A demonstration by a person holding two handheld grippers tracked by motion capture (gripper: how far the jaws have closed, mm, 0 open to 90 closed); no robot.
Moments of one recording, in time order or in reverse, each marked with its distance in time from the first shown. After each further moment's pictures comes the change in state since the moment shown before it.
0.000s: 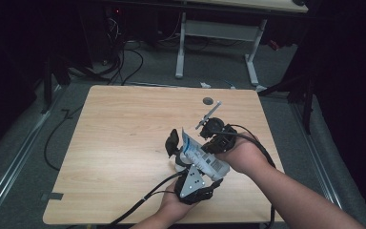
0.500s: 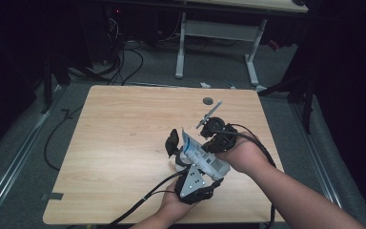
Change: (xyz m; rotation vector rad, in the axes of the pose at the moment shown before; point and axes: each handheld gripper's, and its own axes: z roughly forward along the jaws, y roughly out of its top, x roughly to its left) left arm 0.000 0.002 0.000 -0.007 -0.002 0.001; right arm -0.001 0.000 -0.002 -0.006 -0.003 -0.002
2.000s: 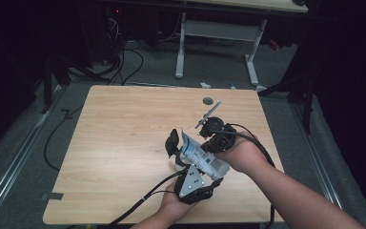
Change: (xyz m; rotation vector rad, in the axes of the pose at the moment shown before) left arm 0.000 0.000 -0.001 -0.013 0.001 -0.010; right arm 0.000 0.002 0.002 -0.004 -0.001 -0.006
